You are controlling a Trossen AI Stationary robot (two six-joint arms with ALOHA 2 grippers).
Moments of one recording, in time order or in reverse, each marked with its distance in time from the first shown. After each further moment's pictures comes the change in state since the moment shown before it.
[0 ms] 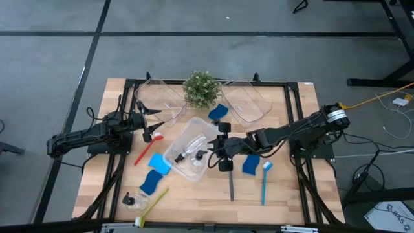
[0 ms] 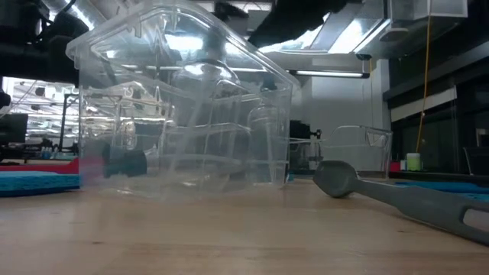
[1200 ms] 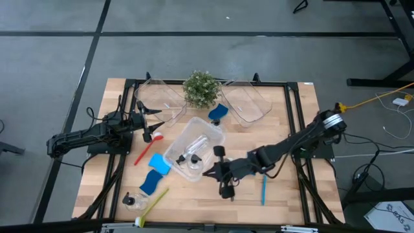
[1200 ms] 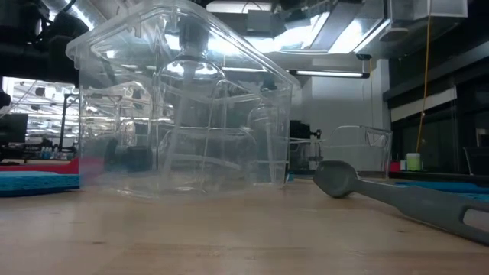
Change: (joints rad) left arm 0.000 0.000 0.000 0.000 0.000 0.000; right arm 0.190 0.087 0.000 0.327 -0.112 0.084
